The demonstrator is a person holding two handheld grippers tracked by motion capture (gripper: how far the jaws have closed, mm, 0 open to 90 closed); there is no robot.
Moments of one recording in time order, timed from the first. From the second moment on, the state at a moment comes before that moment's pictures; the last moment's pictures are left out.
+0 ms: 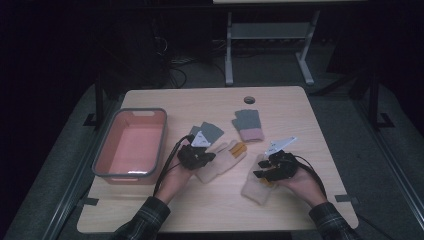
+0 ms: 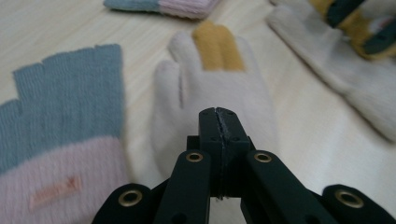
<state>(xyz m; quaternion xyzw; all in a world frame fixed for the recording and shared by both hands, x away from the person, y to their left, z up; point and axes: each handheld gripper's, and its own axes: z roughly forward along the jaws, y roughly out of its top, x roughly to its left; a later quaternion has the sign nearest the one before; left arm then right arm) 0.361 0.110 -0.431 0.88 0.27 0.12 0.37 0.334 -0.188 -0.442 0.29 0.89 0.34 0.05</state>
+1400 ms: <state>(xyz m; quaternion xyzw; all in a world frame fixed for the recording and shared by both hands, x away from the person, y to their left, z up) 0.317 0.120 -0.443 0.91 0.25 0.07 0.33 0.308 -0.220 -0.446 0.31 0.88 0.35 0.06</state>
